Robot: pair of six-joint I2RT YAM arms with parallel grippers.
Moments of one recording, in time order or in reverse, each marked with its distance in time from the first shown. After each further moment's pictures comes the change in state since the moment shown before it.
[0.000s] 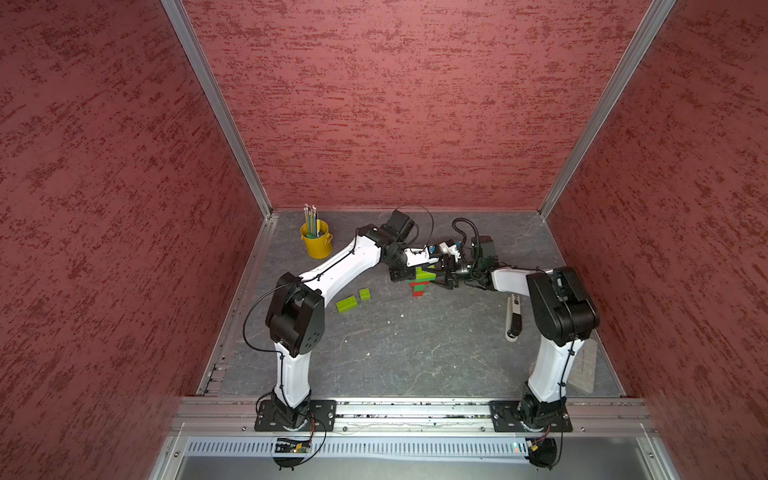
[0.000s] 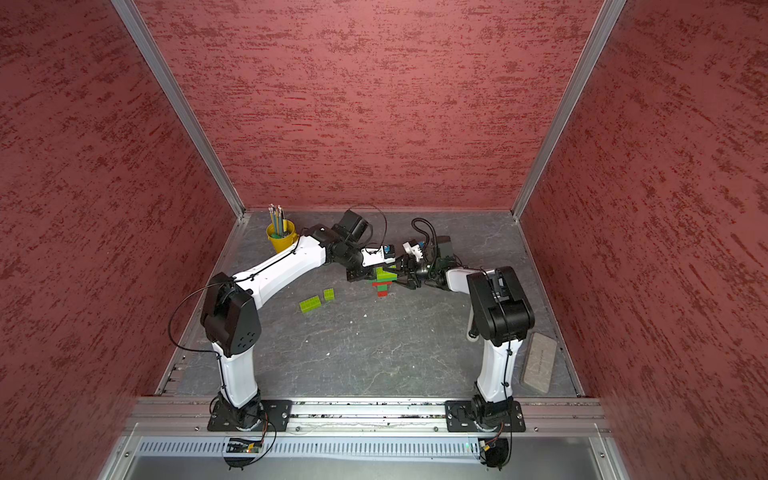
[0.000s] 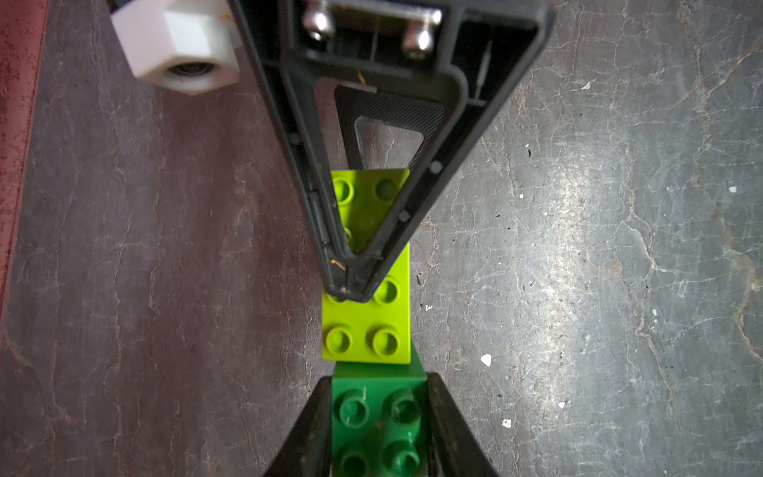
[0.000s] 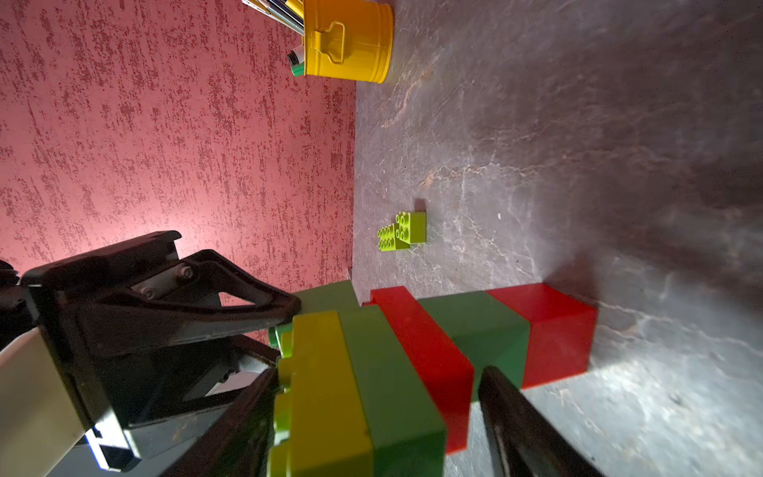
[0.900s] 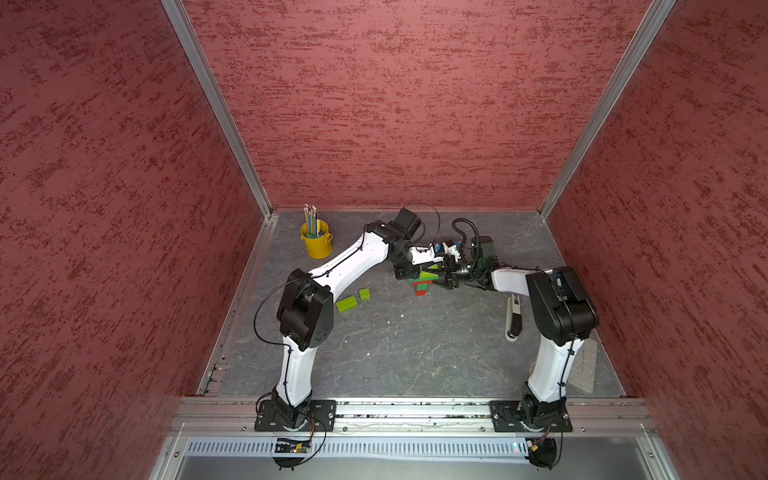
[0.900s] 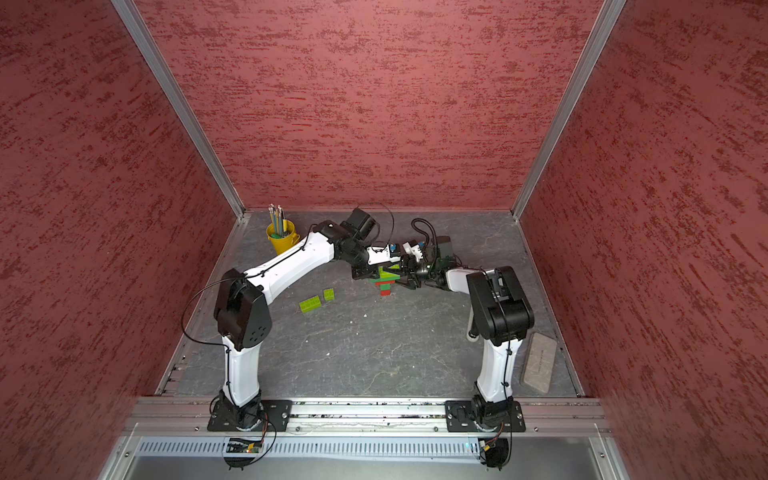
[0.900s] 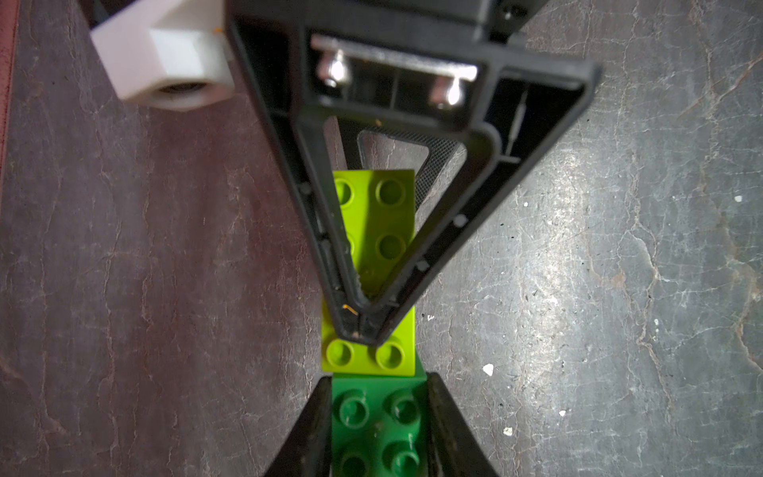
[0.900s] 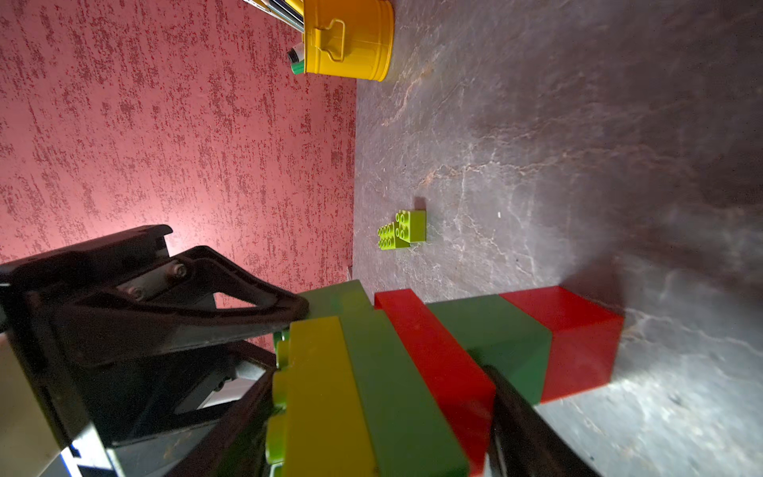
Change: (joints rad) left arm -0.020 0.084 0.121 -0.074 -0.022 -0.015; right arm 0.002 0.004 0.000 0.004 -0.006 0.002
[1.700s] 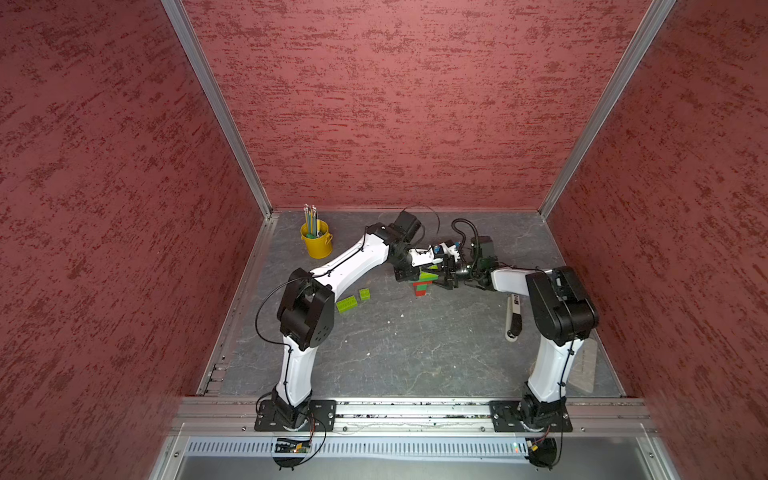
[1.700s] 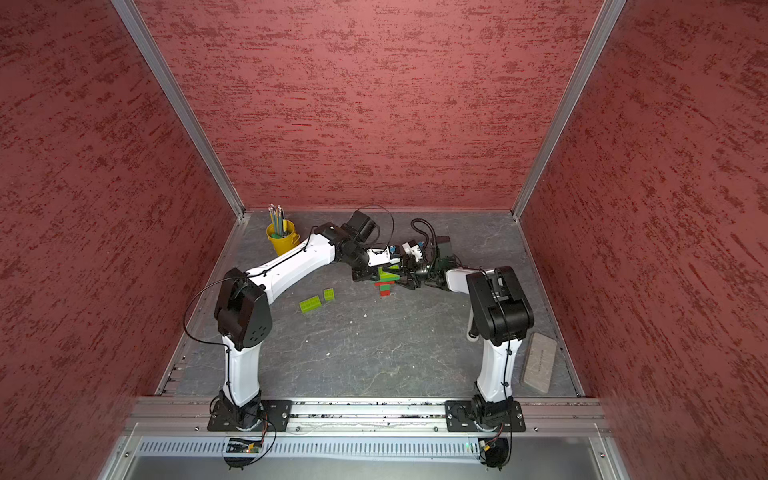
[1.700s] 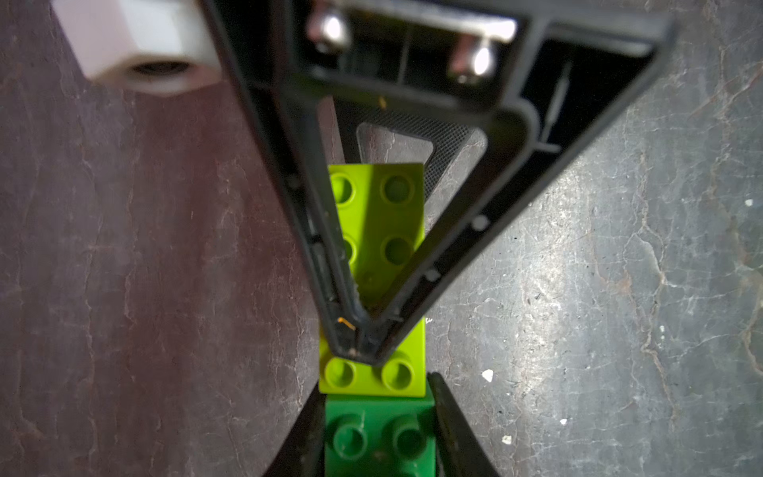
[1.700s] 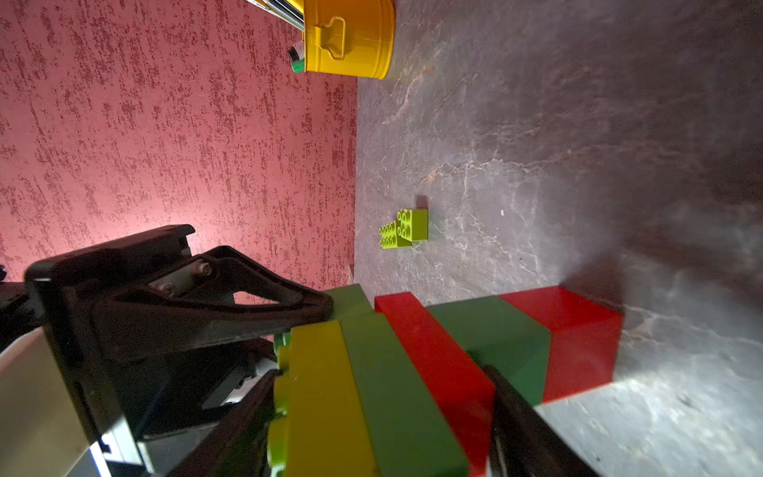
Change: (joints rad) left arm 0.002 0.000 -0.033 0.028 0.003 -0.024; right arm 0.003 0.000 0.000 0.001 -0.003 0.016
